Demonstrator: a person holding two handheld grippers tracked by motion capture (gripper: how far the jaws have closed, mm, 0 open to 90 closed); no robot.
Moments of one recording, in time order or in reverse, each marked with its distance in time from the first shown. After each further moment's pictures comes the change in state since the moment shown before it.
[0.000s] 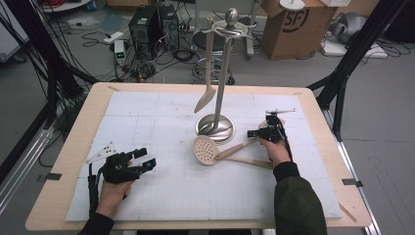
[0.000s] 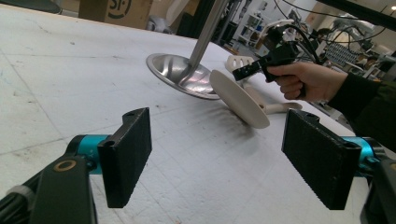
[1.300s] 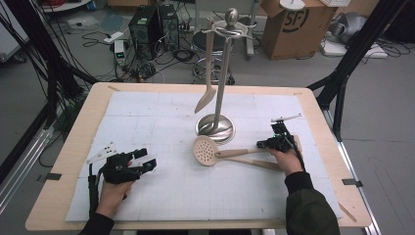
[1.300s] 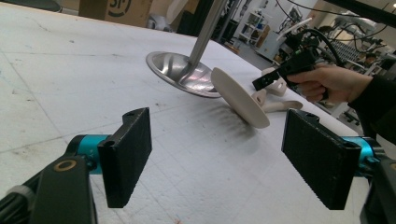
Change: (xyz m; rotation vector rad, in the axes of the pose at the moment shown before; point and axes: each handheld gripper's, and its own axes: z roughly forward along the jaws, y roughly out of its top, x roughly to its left) left arm -0.001 0.000 0.000 0.011 0.002 0.003; right arm 0.006 -0.025 -0.033 0.108 -0.135 -0.071
